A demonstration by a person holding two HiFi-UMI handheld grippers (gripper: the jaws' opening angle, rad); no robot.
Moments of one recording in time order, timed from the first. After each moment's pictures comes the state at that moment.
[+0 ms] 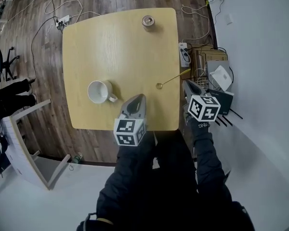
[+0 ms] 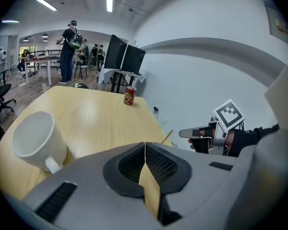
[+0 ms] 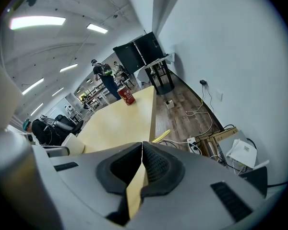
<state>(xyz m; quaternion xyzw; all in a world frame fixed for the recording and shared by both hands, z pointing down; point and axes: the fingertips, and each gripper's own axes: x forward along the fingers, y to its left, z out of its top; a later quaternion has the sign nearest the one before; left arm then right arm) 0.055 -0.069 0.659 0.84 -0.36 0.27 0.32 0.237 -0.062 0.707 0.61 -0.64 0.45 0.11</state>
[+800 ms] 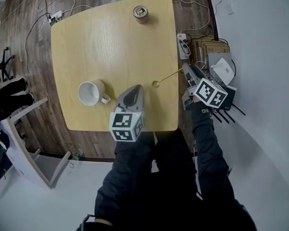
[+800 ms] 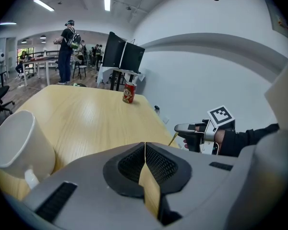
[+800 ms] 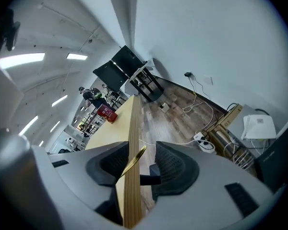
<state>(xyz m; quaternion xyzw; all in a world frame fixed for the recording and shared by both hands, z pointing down) 0.075 -0.094 0.689 0.84 -0.35 0.28 0.31 0.283 -0.101 0.755 0.64 -0.58 0.50 -0.05</state>
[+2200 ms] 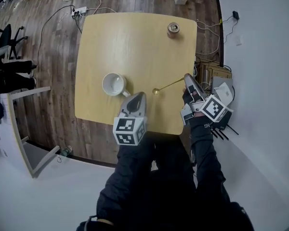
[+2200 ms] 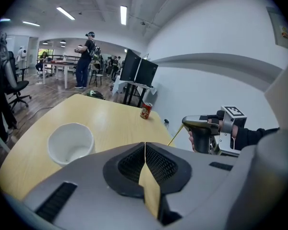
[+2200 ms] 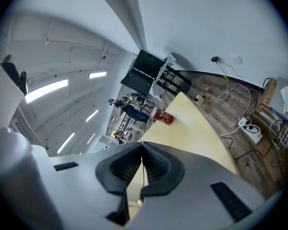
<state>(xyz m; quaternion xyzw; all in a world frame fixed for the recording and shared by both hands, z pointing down) 0.001 -0.087 0.622 0.82 -0.43 0.21 0.32 0.185 -0.131 0.617 0.52 -0.66 0.52 -0.19</state>
